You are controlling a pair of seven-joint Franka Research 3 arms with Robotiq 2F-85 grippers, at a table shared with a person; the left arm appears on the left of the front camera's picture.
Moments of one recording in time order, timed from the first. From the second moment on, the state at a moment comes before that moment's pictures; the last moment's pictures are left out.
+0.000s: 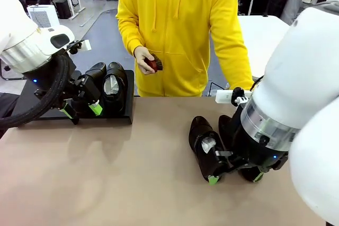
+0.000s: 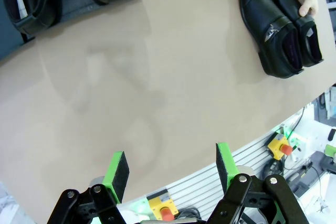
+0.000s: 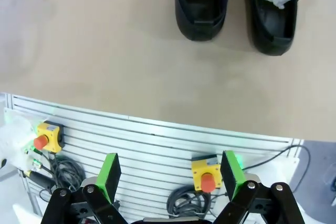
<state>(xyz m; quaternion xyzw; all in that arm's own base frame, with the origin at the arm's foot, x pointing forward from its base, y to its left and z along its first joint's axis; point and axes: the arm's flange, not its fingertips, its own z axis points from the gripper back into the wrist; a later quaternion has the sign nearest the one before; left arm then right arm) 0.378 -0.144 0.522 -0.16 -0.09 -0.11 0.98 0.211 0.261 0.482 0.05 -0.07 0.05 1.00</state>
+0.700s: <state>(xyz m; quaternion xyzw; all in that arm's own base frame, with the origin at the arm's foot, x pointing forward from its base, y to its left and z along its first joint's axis) 0.378 -0.144 0.522 -0.16 -0.09 -0.11 0.98 0.215 0.258 0.482 0.05 -0.07 0.04 1.00</state>
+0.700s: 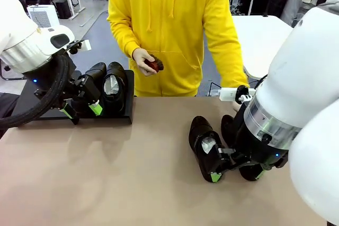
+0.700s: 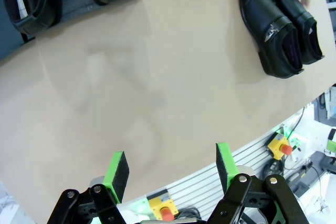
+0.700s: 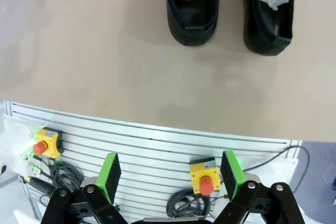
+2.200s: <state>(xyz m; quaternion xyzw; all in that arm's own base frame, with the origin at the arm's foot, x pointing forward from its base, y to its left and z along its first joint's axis) 0.378 -0.144 0.522 -0.16 -0.09 -0.11 0.98 0.359 0.219 0.449 0.01 -0.05 0.01 1.00</state>
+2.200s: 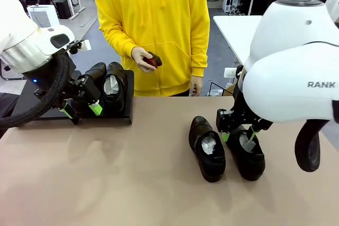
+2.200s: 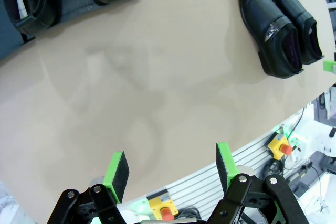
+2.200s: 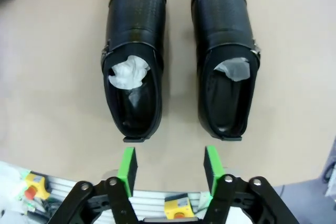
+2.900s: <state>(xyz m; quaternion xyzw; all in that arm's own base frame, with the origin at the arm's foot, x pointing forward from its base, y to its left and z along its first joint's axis) 0.378 -0.144 0.522 -0.16 -0.09 -0.11 0.98 0.401 0.209 0.382 0.03 -0.07 0.02 1.00</state>
